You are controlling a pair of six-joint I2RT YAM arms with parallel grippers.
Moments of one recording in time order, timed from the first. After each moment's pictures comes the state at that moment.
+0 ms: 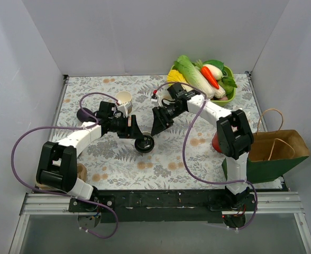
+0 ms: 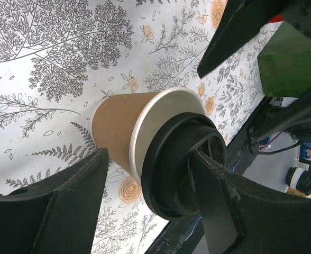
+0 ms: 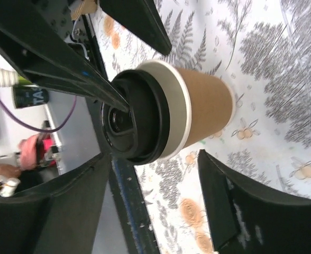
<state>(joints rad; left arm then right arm) -0.27 1.48 0.90 -0.32 0.72 -0.27 0.58 2.02 1.59 -0.74 -1.00 0.01</state>
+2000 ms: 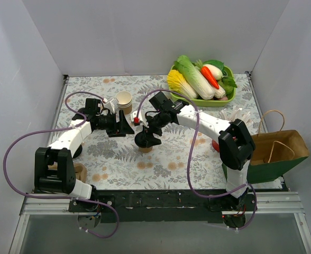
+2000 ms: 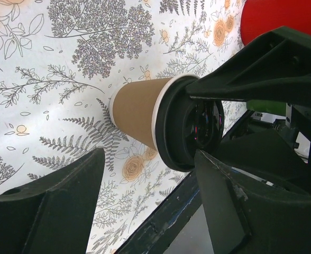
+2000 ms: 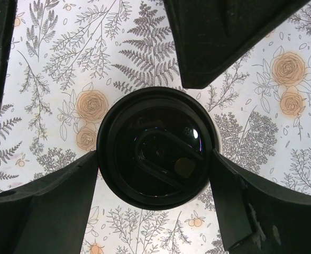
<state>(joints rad) -0.11 1.45 0.96 -0.49 0.78 -0.26 0.81 1.90 1.56 -0.69 -0.70 -0.80</state>
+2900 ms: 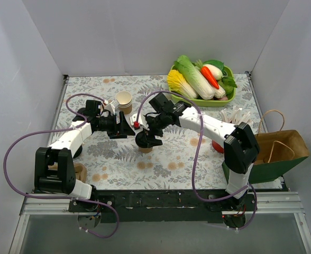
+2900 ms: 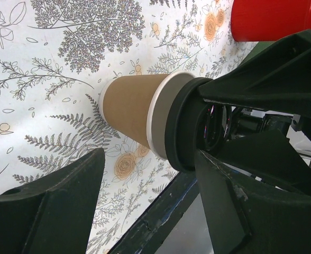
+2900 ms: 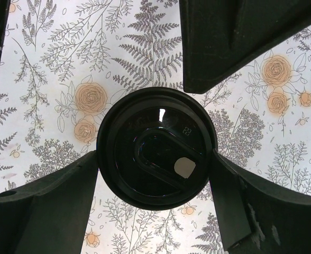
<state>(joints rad) -0.11 1.45 0.92 -0.47 0.82 -0.28 0.84 1.83 1.53 -0.70 -0.63 -0.84</state>
